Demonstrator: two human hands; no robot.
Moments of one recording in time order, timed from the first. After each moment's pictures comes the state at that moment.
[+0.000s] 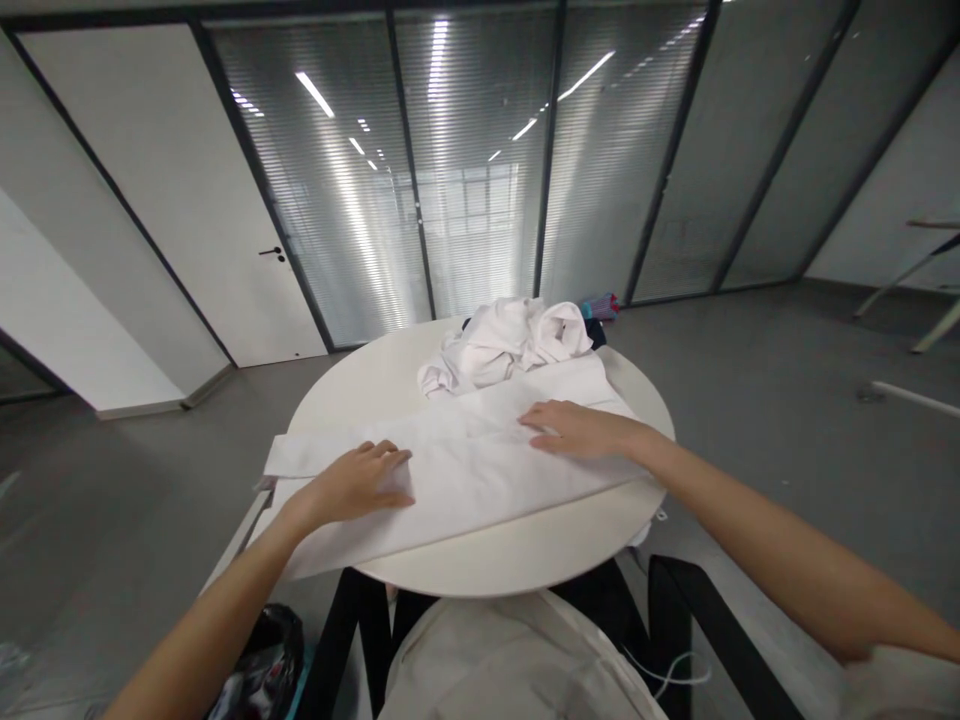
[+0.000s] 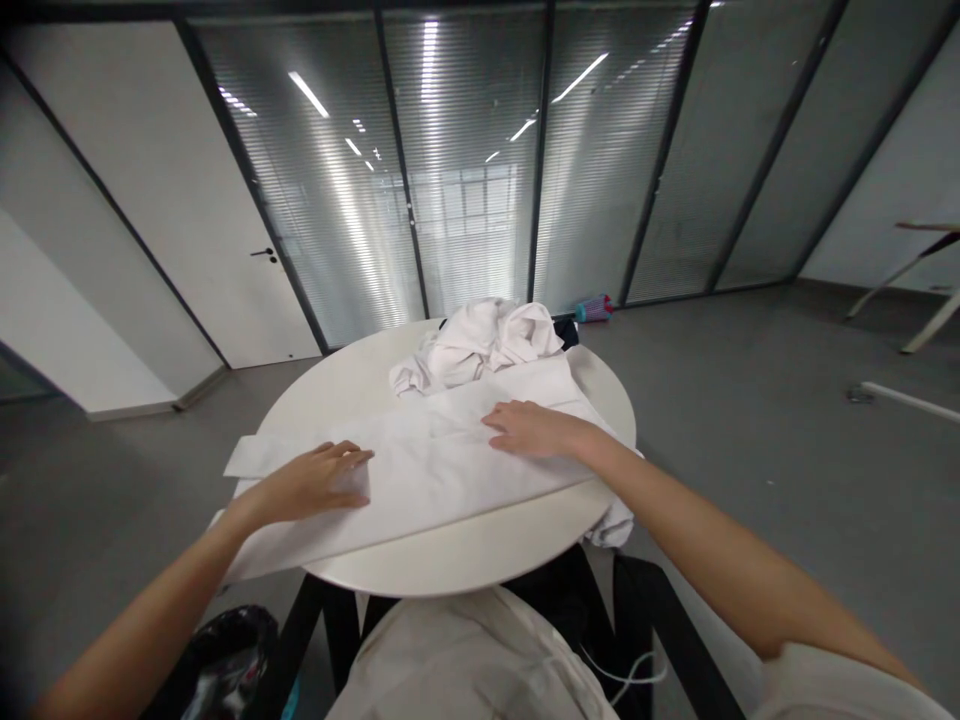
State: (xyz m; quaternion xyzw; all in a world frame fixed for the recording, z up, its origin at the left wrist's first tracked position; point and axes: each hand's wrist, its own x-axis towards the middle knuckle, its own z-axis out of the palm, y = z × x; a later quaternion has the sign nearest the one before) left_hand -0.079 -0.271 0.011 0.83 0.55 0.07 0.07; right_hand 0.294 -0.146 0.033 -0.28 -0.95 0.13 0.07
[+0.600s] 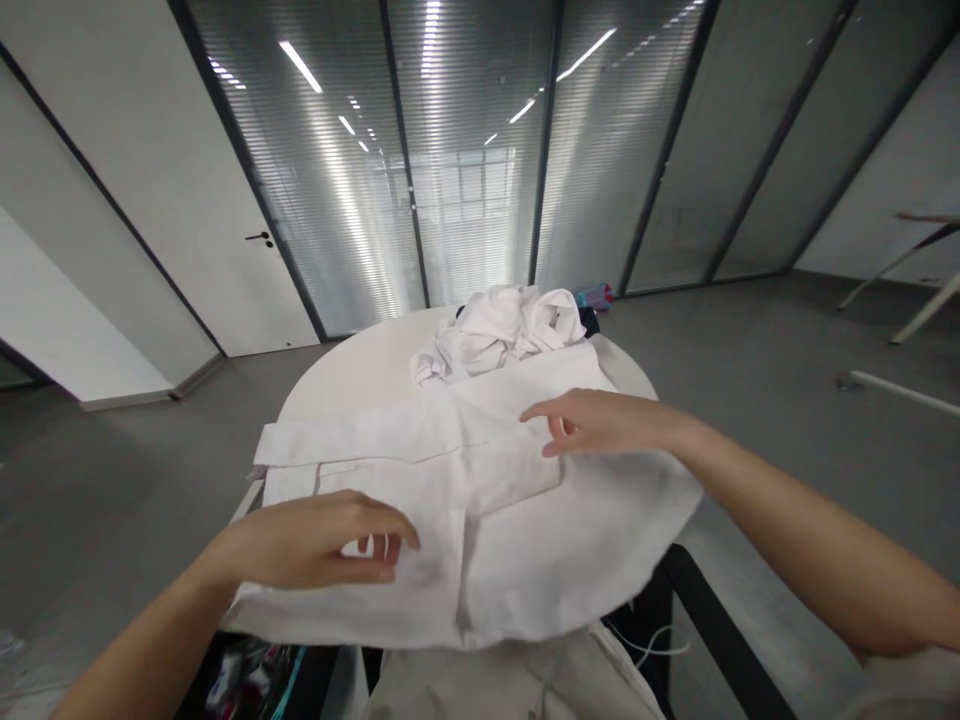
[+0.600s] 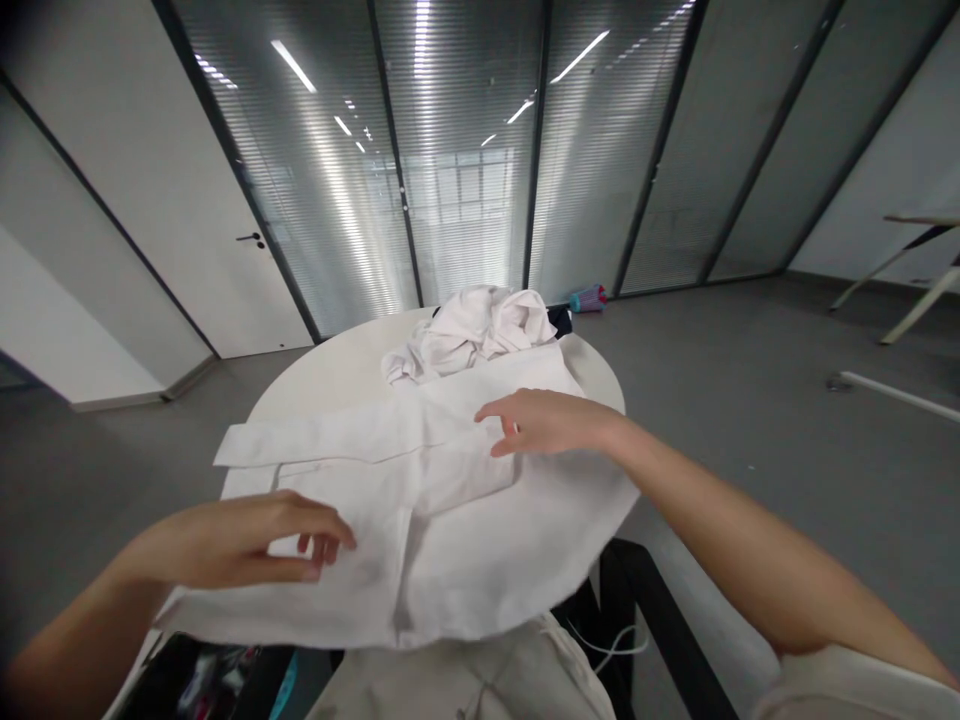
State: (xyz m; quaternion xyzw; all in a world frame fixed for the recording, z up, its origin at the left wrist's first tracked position) left_hand -0.038 -0.345 0.085 0.84 0.40 0.00 0.35; right_hand 0.310 -0.189 0.081 -0.32 -0.92 0.21 0.03
